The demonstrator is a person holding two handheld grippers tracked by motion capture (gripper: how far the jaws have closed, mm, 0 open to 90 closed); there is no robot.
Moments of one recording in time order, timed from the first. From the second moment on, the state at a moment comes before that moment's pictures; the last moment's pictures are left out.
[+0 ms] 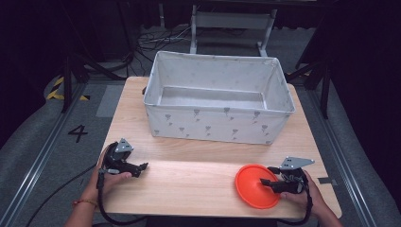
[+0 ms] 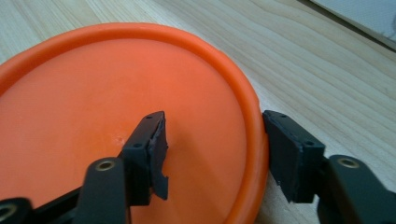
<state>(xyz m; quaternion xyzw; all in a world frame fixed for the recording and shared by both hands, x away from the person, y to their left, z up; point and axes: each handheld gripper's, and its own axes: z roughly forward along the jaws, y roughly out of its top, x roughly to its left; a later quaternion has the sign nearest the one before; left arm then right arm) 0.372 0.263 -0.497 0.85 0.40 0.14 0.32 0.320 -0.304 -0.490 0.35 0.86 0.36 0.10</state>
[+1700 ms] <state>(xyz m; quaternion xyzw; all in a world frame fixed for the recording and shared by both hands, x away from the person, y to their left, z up) 0.369 0.265 -0.497 0.84 0.41 0.14 0.31 0.324 -0.266 -0.363 0.22 0.87 0.39 0.18</state>
